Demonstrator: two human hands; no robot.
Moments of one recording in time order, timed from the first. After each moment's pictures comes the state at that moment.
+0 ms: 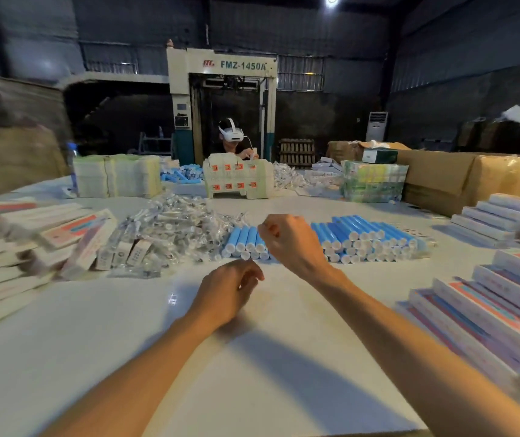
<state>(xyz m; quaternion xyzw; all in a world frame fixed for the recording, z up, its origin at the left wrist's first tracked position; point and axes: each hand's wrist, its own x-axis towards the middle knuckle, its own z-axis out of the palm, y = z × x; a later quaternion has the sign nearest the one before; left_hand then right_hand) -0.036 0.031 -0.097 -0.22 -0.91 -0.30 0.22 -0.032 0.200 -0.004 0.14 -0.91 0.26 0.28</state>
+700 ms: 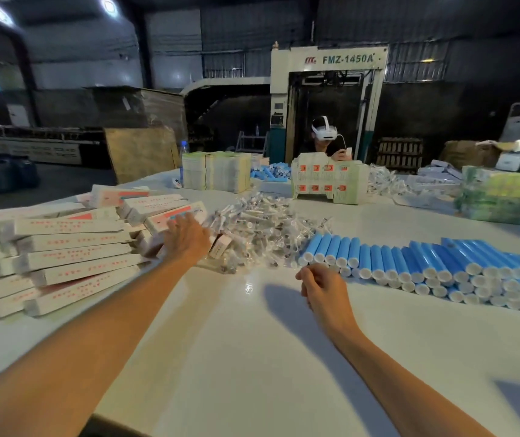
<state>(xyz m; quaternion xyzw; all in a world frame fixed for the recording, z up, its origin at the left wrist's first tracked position) -0.118 -0.165 -0.048 0.26 -0.94 -0.12 0.20 -0.087 0.136 -0.115 0.17 -0.79 0.57 0.13</state>
